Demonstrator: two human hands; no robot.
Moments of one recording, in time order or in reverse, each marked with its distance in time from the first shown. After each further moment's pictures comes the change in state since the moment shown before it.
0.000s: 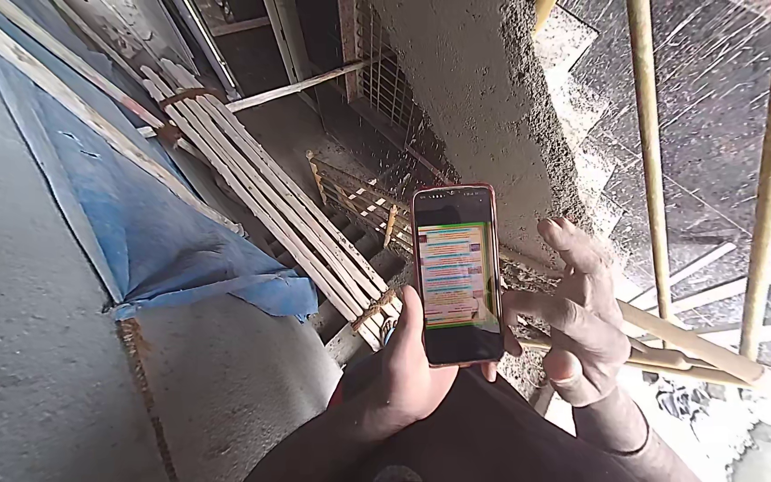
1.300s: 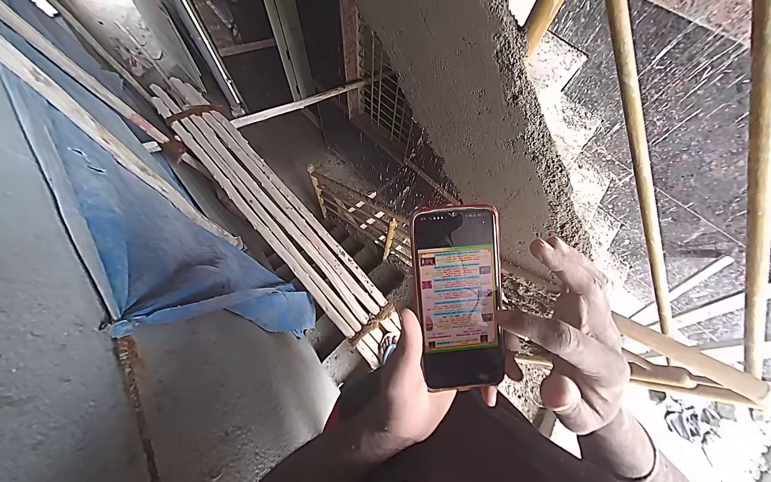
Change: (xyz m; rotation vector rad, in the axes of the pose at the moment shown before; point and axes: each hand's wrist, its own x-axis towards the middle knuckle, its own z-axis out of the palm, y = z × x) left_hand -0.001 0.002 0.000 0.024 -0.076 0.047; right_hand 0.005 -0.006 0.000 -0.011 -0.002 -0.005
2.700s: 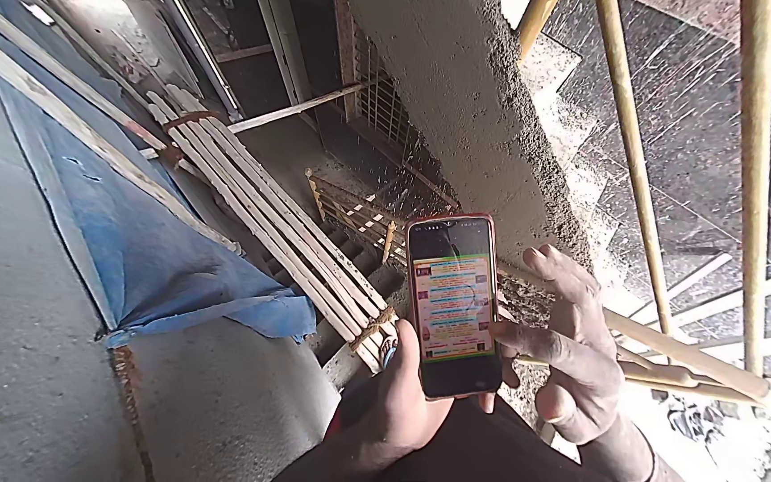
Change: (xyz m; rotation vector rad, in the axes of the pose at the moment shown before) left_hand -0.001 -0.003 -0.001 -0.003 -0.018 0.038; right_hand -0.001 -0.001 -0.001 0.015 -0.027 0.008
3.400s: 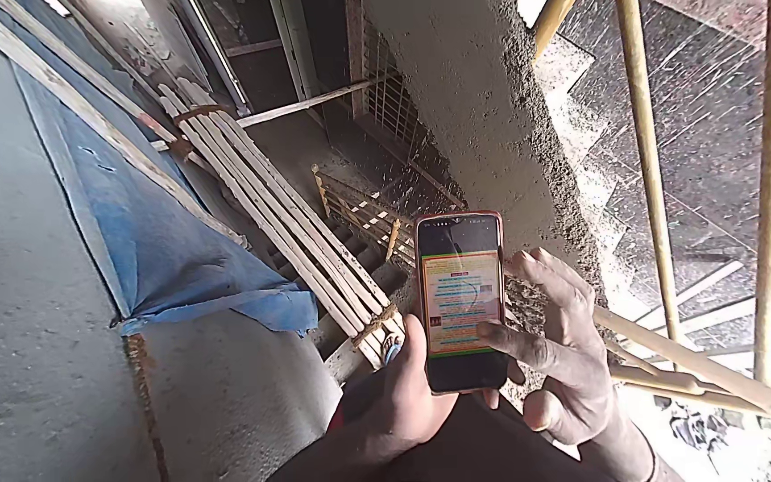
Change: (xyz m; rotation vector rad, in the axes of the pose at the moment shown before) left_hand 0.000 0.005 0.001 -0.014 0.008 0.044; right_hand 0.005 -0.002 0.012 0.004 -0.078 -0.051
